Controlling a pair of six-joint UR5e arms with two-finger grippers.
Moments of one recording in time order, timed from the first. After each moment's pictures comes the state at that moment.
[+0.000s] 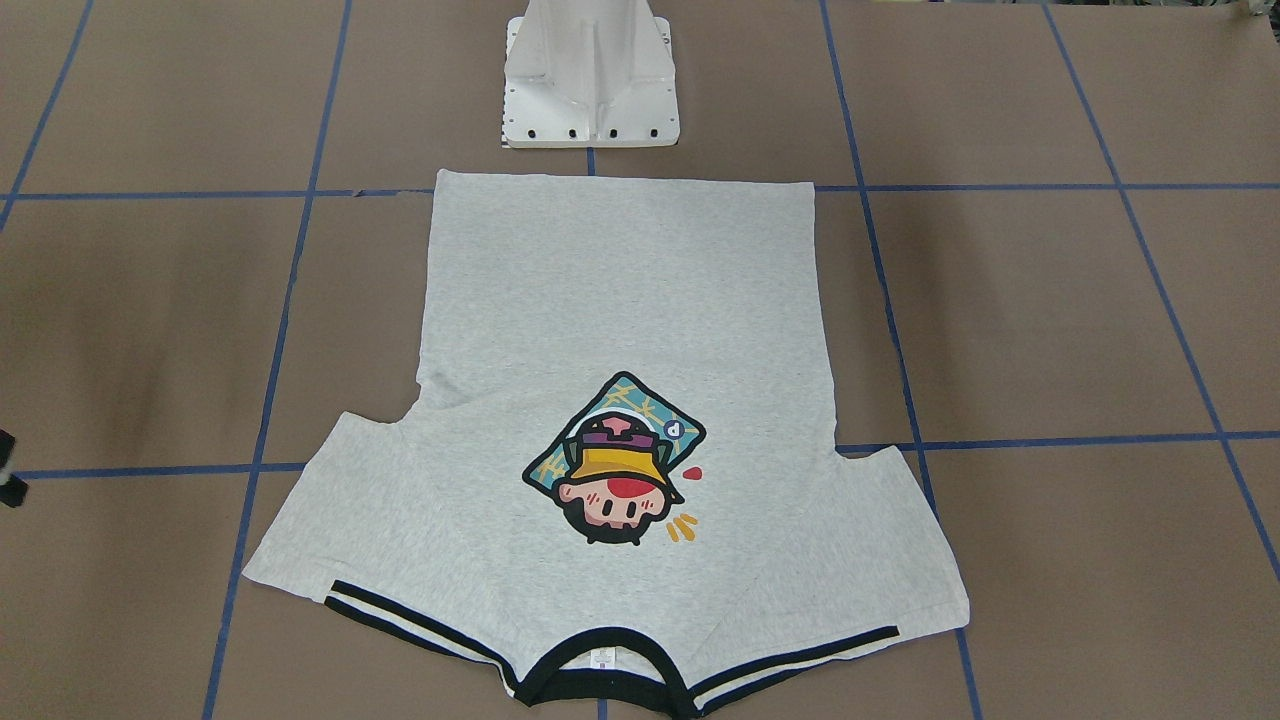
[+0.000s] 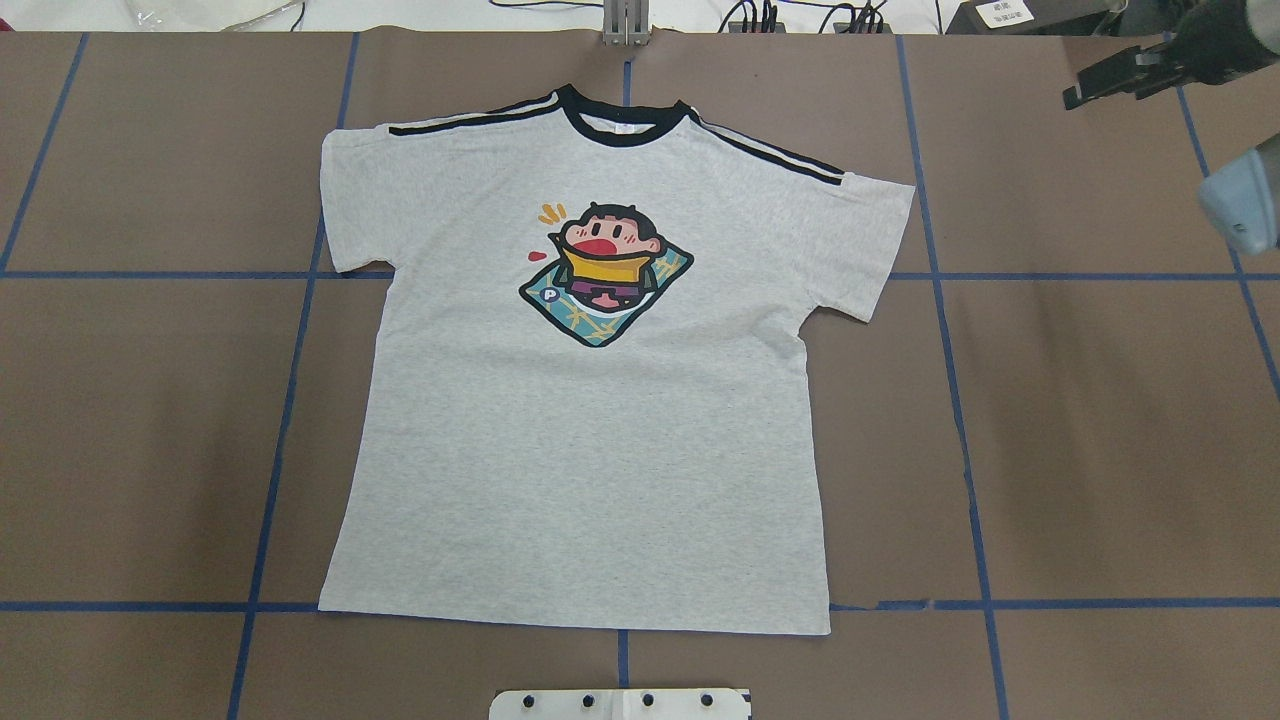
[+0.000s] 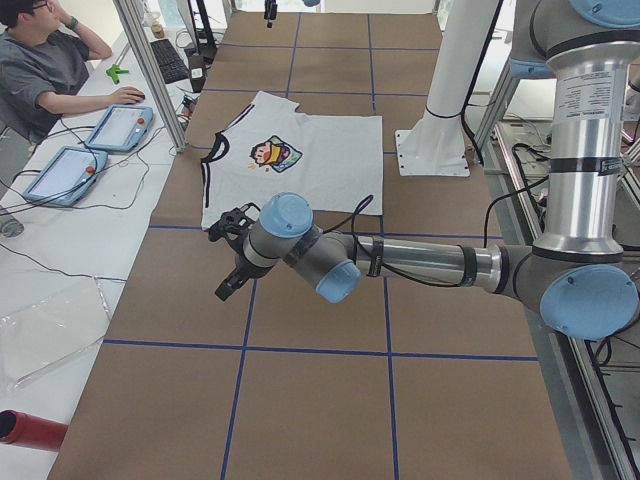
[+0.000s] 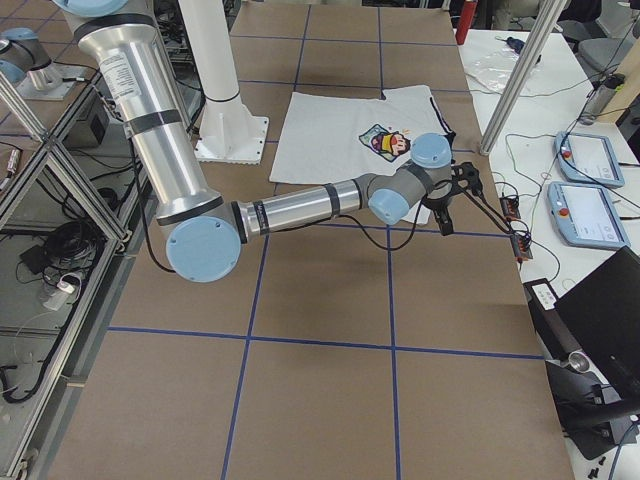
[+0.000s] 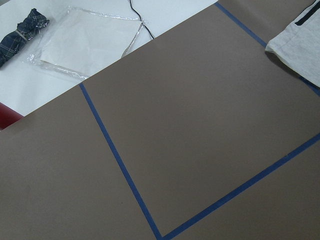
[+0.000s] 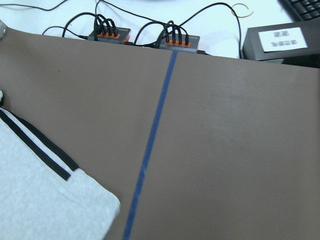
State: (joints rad) left arm -1.52 -1.53 -1.66 -2.26 -2.28 0.04; right arm 1.21 -1.16 1.37 -0.91 2.22 0.64
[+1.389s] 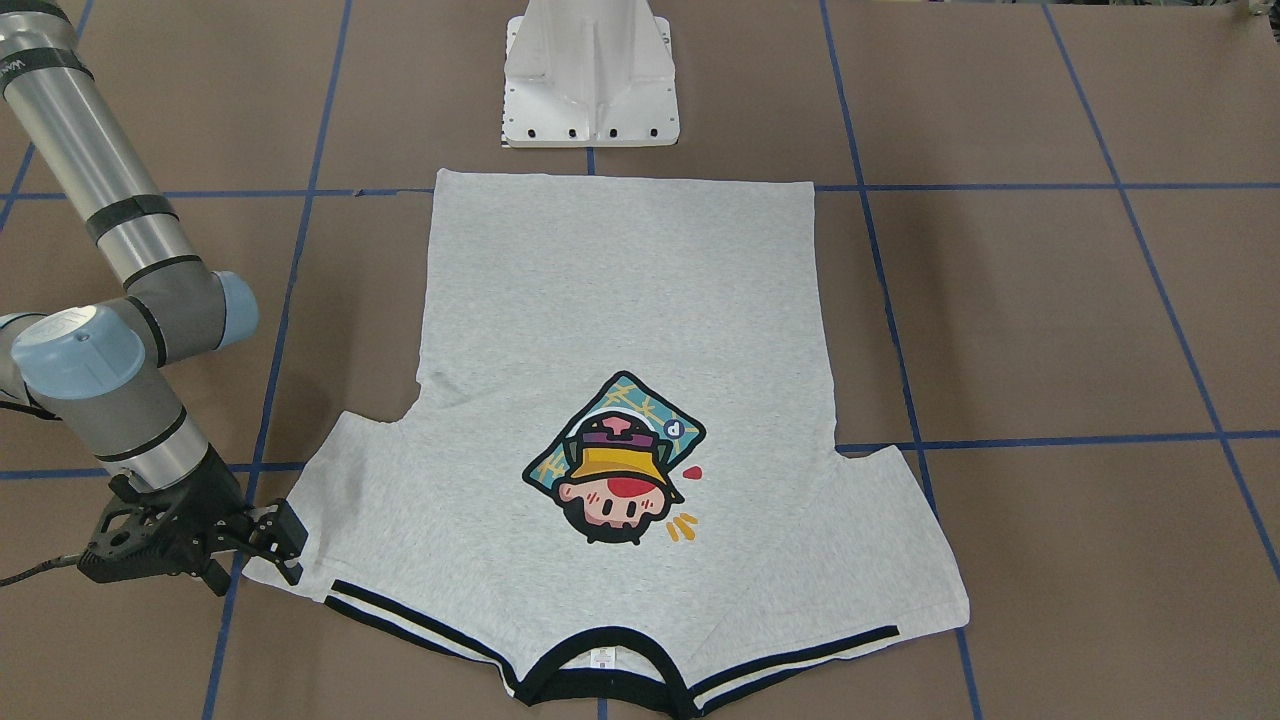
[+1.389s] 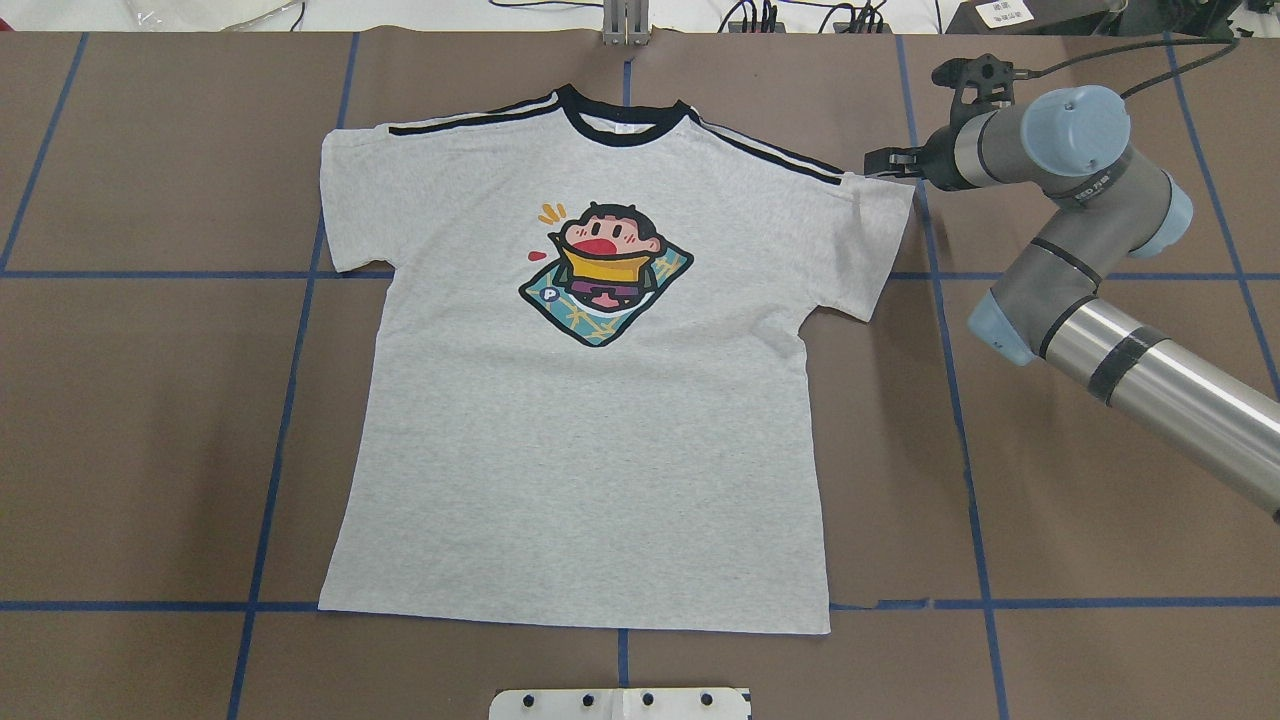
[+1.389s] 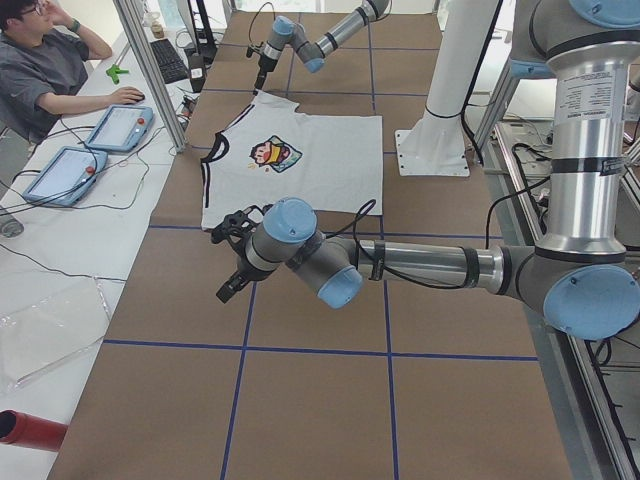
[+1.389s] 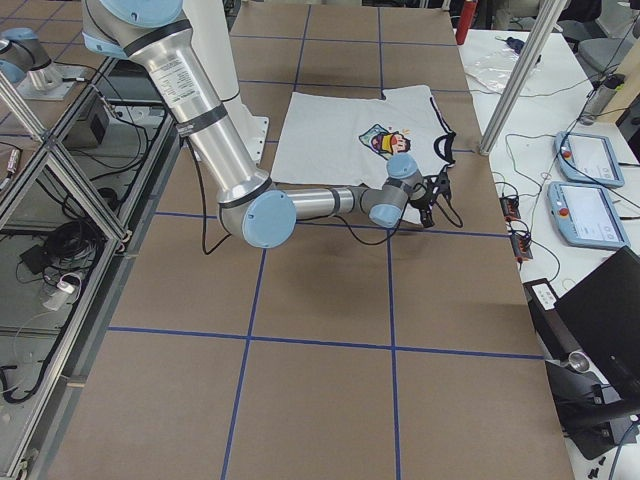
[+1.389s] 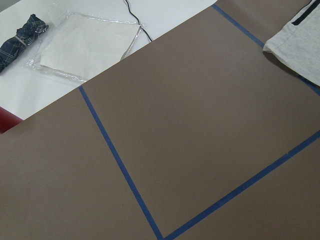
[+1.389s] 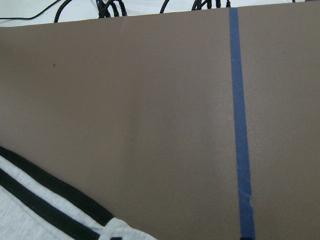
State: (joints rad) left arm -1.52 -1.53 -1.65 -2.28 -2.28 0.04; right arm 0.91 -1.02 1.05 -0.58 1.84 1.00
